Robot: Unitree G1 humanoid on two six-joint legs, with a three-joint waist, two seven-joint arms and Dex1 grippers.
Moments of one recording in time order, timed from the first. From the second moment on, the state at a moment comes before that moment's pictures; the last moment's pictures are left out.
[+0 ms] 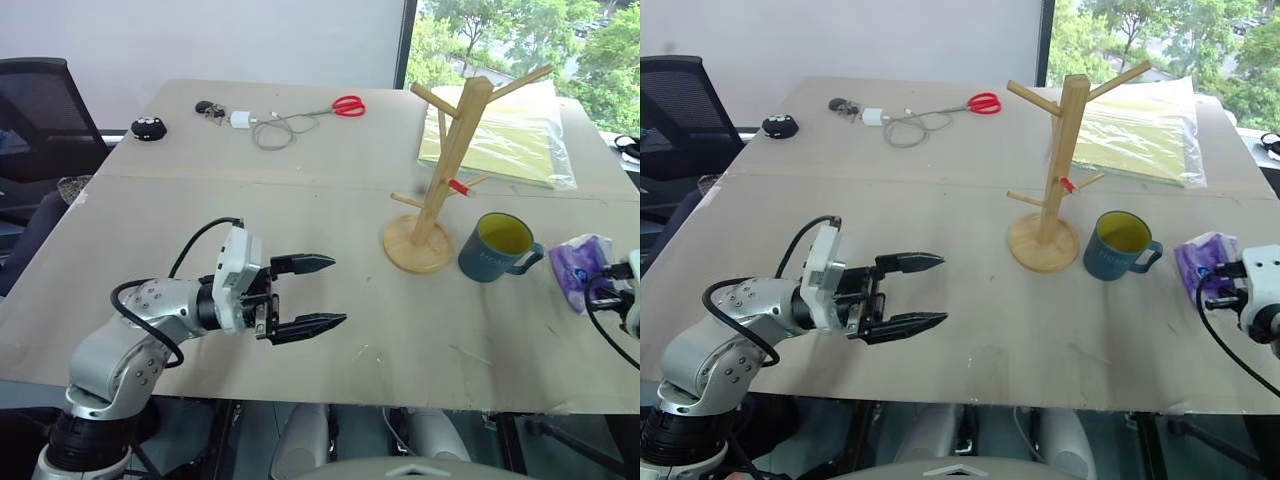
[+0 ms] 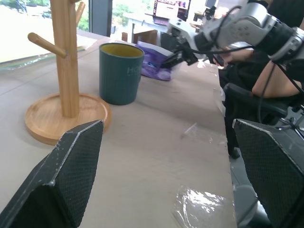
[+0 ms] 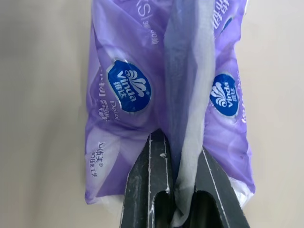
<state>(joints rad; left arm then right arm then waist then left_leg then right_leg) -0.10 0.71 0.11 -0.52 -0.79 0.54 -1.06 0.10 -0.76 -0.53 -0.32 0.31 1.00 0.37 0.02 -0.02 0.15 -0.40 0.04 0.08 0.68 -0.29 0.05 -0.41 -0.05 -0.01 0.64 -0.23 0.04</state>
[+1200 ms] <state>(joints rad) -0.22 0.66 0.05 -0.36 -0.77 0.52 -1.14 0.11 -0.46 -0.49 -0.84 0.39 1.15 0.34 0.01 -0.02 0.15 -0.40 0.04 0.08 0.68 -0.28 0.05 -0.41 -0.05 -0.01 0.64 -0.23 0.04</state>
